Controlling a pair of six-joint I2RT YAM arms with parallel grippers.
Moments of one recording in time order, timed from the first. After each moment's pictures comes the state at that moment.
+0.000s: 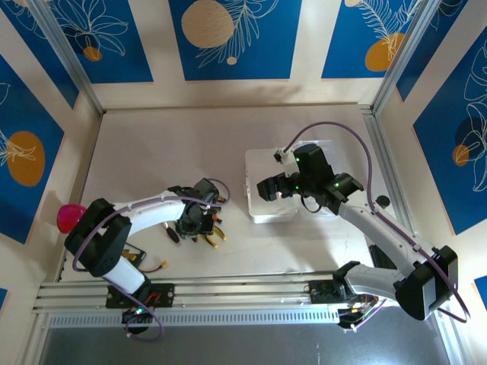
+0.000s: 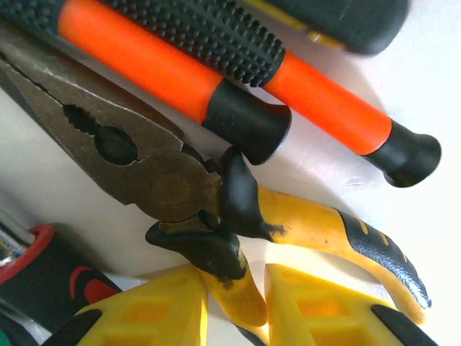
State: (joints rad) left arm -0.69 1.57 0.84 -0.70 0.10 -0.62; right arm 0.55 1.16 1.00 -0.60 -0.17 0.16
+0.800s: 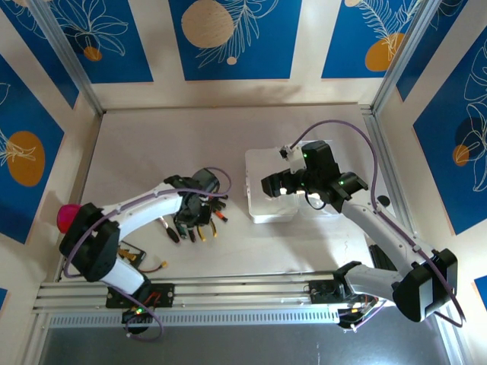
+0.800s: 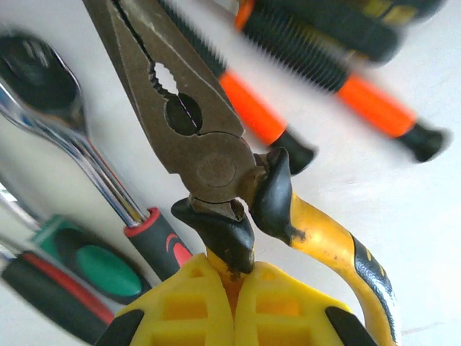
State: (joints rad) left arm -0.70 1.50 1.02 -0.93 -0.06 -0.53; right arm 0.48 1.15 0.98 -0.57 -0.25 0.13
